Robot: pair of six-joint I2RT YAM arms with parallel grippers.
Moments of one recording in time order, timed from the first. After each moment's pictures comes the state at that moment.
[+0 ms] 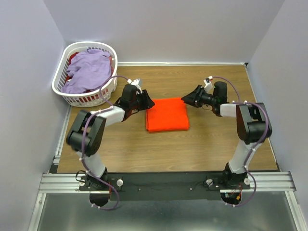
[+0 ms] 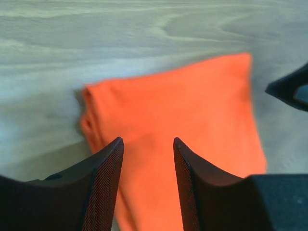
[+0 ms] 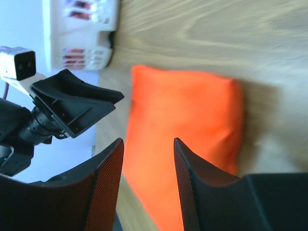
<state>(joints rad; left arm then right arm) -0.39 1.82 0.98 0.28 0.25 -0.58 0.10 1.96 0.97 0.50 -0.83 0.81</state>
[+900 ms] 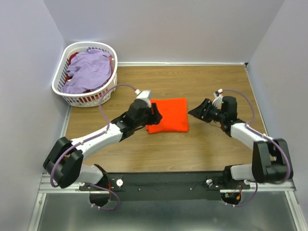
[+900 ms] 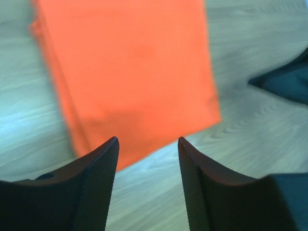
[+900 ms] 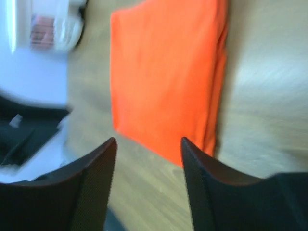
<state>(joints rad) -0.67 1.33 0.73 0.07 -0.02 -0.61 0.10 1.42 0.54 0.31 -0.67 0.69</state>
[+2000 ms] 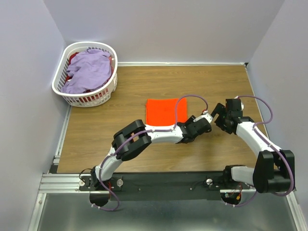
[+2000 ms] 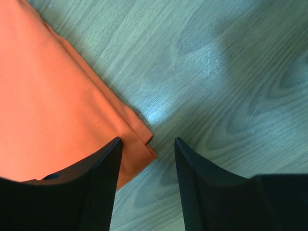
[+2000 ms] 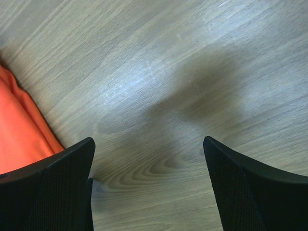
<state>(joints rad) -1.17 2.17 1.54 -0.26 -0.49 -0.16 0.04 1.24 0.67 -0.37 0.08 0.60</state>
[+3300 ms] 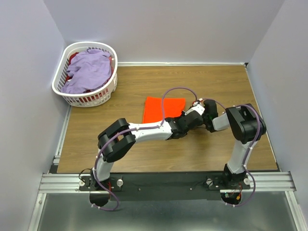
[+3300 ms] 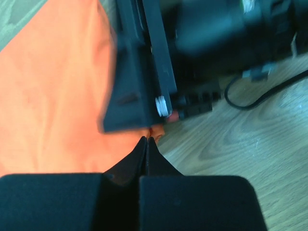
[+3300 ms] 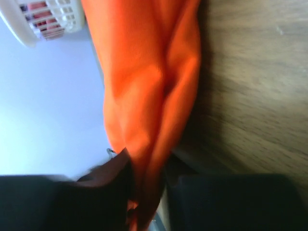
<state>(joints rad) -1.12 1.97 1.40 -0.25 -0.50 -0.21 0.22 1.92 0.66 0.66 -0.80 1.04</state>
